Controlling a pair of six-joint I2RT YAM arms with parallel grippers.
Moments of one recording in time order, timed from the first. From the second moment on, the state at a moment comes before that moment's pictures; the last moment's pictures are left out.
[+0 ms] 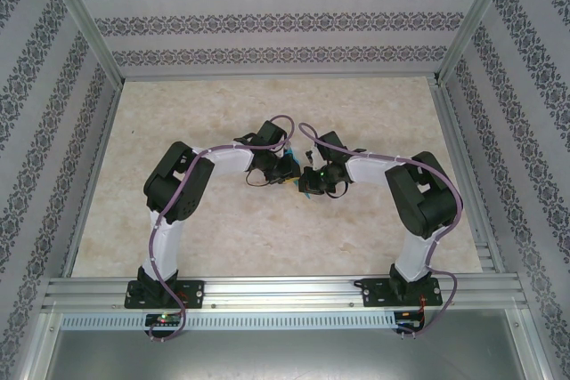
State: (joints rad) left arm -0.60 2.10 1.33 -0.28 0.51 -0.84; right arm 0.49 1.82 0.96 -0.31 -0.47 0.47
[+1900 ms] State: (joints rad) left arm -0.60 2.12 1.41 -0.32 0.56 -0.67; right arm 0.44 1.83 0.90 -0.23 -0.60 0.42
